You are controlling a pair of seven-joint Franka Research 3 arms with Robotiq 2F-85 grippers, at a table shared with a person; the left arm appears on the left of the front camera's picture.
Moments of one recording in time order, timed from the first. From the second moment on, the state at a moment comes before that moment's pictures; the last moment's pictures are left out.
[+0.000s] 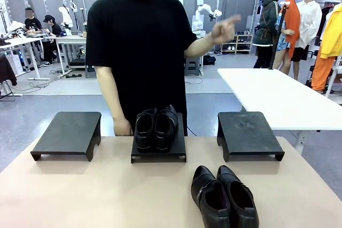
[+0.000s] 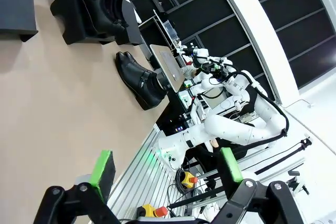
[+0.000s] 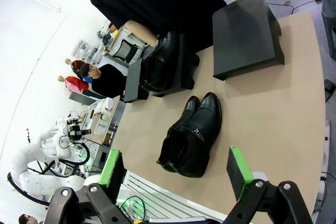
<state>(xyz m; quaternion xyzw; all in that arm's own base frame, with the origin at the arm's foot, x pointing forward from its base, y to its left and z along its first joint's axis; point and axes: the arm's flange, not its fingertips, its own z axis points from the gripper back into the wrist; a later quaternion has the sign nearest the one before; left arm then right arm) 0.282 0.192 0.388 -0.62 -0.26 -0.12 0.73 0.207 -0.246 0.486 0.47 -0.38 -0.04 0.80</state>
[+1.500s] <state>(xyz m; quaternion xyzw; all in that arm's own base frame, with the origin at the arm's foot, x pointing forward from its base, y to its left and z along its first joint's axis) 0.282 0.191 0.388 -0.62 -0.26 -0.12 0.73 0.260 -0.157 0.556 0.40 -0.32 0.03 0.86</state>
